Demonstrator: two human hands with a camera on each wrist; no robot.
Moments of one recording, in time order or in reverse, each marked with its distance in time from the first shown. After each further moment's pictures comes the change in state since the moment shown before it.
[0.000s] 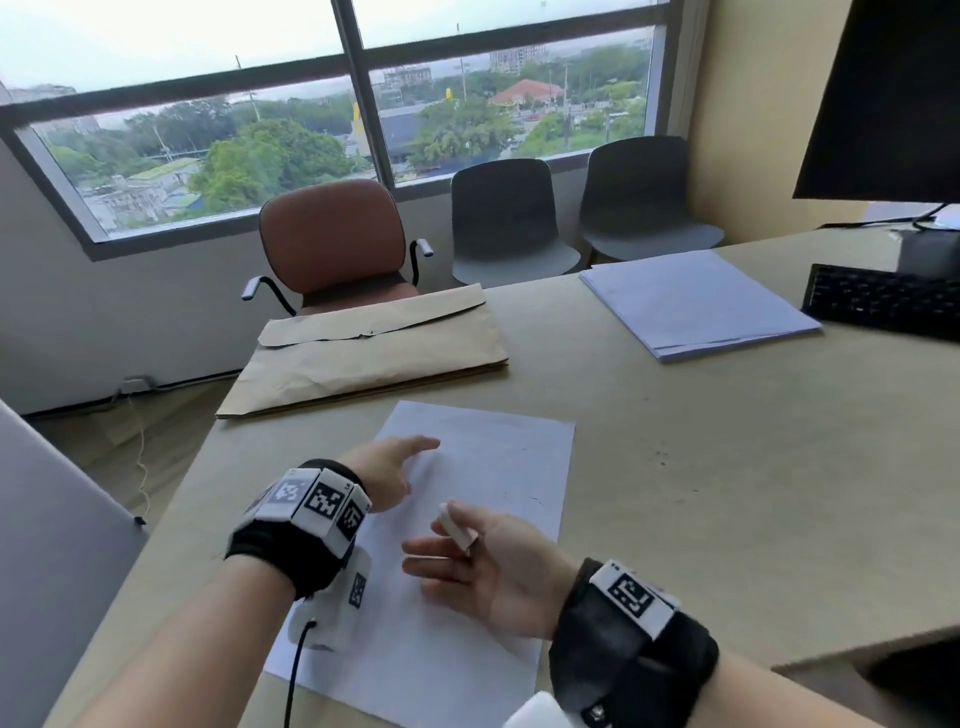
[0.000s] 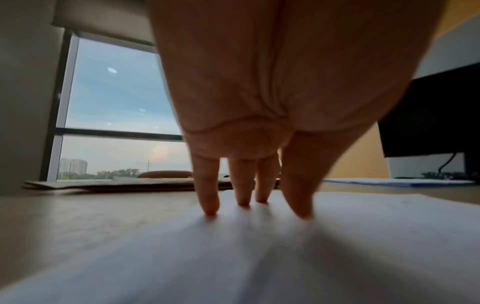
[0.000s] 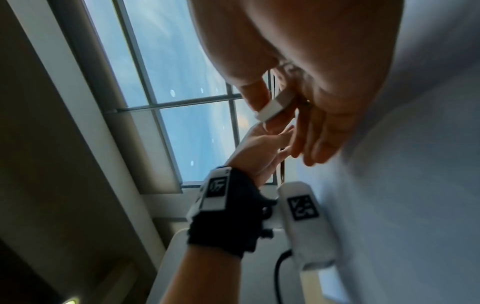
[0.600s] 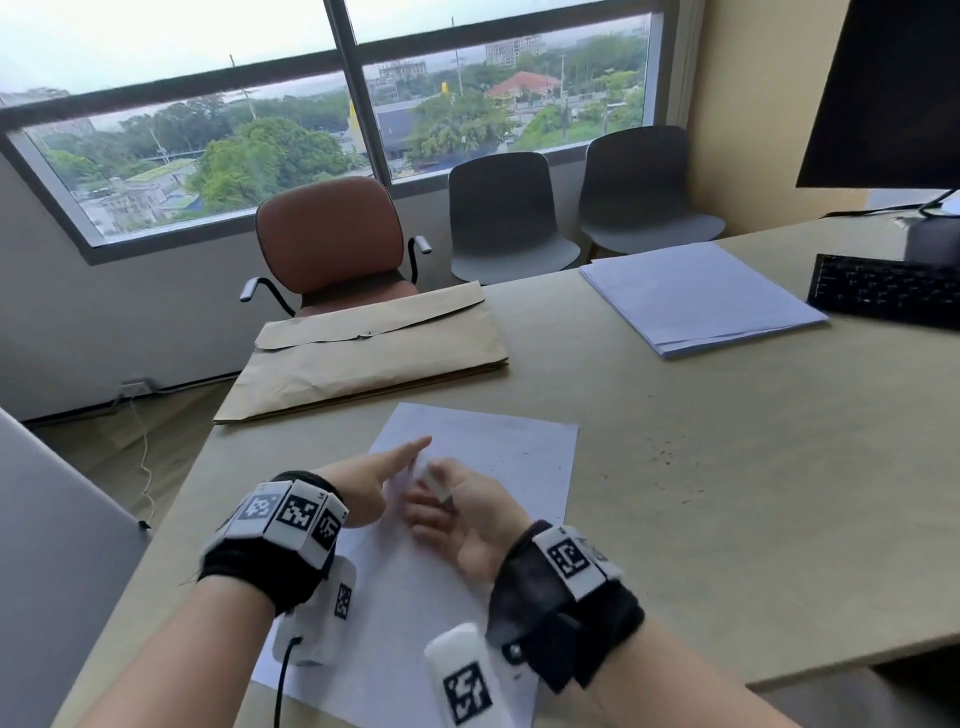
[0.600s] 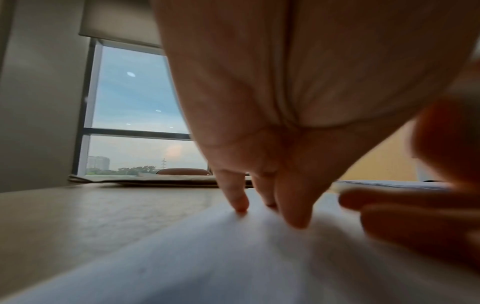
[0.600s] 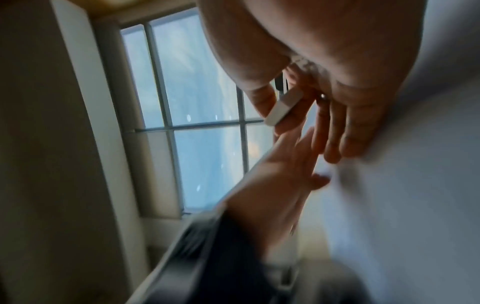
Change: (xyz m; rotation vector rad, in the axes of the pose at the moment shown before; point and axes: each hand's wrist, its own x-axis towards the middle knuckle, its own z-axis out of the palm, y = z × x) left_hand -0.005 -0.015 -0.005 -0.005 -0.138 -0.006; right_hand 0.040 -0.019 0.022 -0.008 0.097 -0.168
